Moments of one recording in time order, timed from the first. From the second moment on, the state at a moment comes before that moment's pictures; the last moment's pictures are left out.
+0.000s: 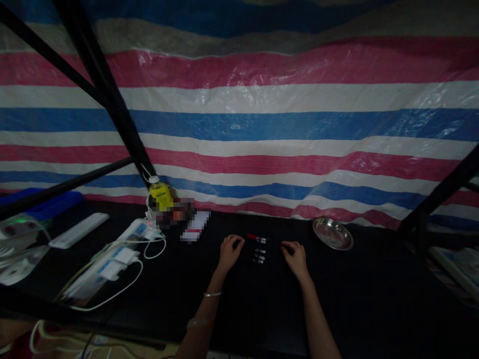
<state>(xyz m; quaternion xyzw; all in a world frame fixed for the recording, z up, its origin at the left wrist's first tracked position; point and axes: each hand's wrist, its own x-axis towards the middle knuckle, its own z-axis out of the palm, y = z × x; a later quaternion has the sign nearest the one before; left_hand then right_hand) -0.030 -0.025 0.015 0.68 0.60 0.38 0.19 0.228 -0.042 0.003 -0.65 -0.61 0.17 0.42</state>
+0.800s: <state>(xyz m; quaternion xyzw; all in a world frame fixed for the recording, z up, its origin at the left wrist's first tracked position) 0.082 -0.005 0.038 0.78 0.55 0.27 0.13 0.240 -0.048 0.008 -0.59 -0.65 0.22 0.41</state>
